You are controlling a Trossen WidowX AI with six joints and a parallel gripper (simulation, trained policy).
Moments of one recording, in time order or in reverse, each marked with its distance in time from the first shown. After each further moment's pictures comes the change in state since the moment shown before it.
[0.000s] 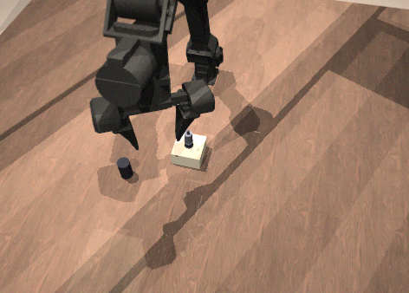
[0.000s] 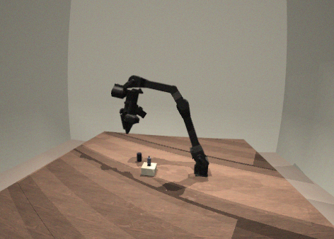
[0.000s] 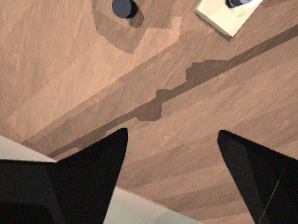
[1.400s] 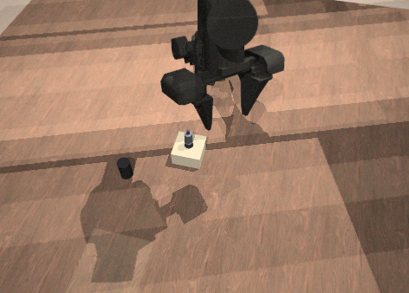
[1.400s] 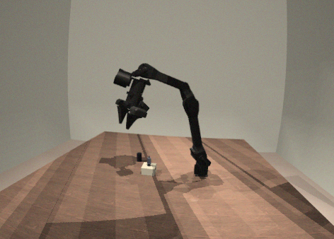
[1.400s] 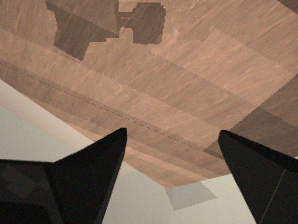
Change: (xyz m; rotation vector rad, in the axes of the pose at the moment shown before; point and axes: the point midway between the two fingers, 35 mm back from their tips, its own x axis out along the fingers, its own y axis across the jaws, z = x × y) arm -0.055 -0.107 -0.036 -0.254 0.170 -0.007
